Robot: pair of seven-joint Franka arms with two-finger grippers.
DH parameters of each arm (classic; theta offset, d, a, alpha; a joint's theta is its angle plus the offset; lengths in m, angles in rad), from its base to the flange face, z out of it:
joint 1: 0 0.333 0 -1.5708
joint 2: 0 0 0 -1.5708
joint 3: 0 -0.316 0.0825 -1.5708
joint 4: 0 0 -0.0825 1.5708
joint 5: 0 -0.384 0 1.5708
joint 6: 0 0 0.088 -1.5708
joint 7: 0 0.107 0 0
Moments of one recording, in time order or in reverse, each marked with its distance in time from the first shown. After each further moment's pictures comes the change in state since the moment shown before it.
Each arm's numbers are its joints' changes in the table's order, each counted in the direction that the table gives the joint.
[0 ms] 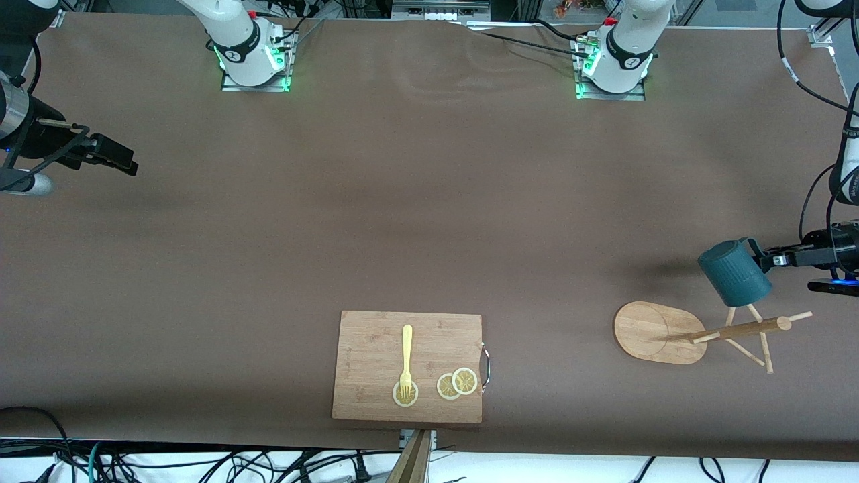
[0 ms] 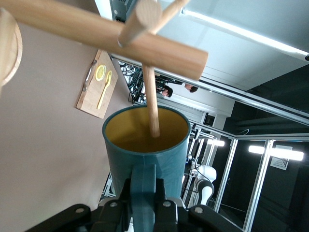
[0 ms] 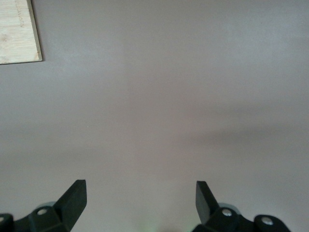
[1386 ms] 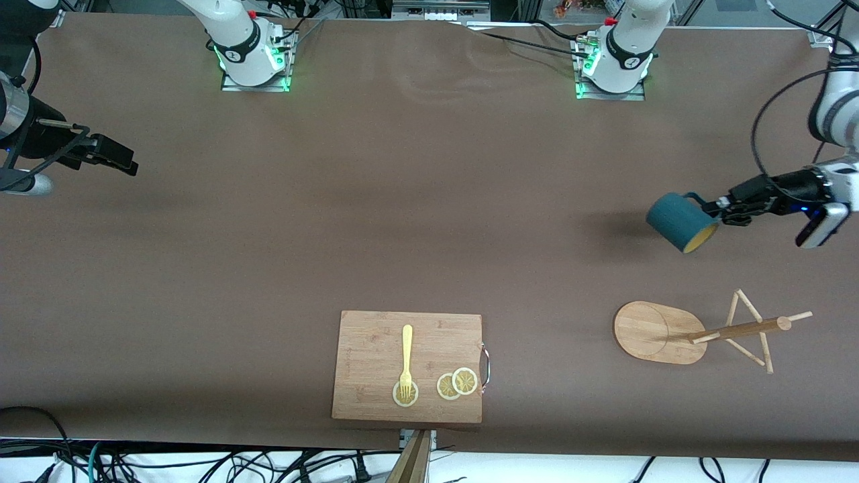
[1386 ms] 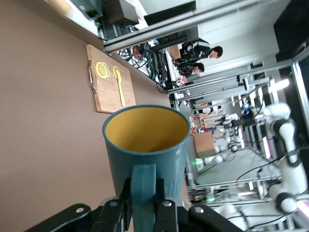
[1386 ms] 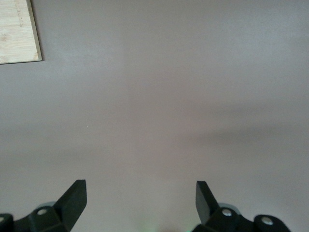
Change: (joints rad) left arm -0.014 -0.439 -0.012 -0.494 -0.073 -0.136 0.596; right arm 0.000 0.000 0.000 -0.001 0.000 0.000 0.000
